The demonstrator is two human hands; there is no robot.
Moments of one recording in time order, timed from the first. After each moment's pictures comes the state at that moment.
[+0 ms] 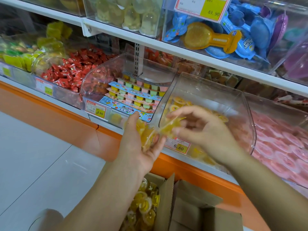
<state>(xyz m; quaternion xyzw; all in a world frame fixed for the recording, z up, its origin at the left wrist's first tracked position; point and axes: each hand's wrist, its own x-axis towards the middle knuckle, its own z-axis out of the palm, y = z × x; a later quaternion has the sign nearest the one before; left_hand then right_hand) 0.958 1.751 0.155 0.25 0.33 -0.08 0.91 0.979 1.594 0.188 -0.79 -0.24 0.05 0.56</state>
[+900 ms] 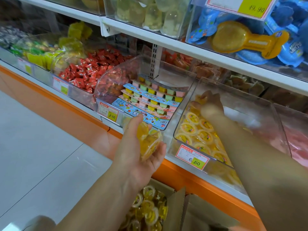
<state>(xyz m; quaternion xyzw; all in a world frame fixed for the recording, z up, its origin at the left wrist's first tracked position) 0.961 1.775 0.154 0.27 0.32 -0.04 0.91 1.207 1.585 0.099 -0.97 0.04 -0.06 0.25</state>
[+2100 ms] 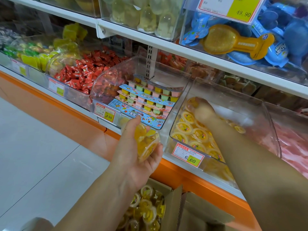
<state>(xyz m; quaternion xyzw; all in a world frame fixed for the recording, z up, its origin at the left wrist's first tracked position) 0.956 1.774 0.156 0.27 0.32 -0.05 0.90 1.199 1.580 0.087 -0.98 -0.02 0.01 0.20</state>
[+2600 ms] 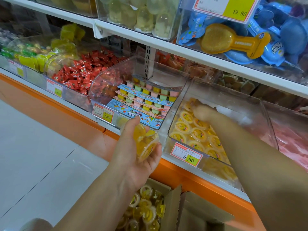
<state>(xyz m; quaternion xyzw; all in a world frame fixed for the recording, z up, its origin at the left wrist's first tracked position) 0.958 1.773 0.153 0.27 0.32 -0.06 0.91 1.206 1.572 0.091 -0.99 0.01 0.12 0.08</state>
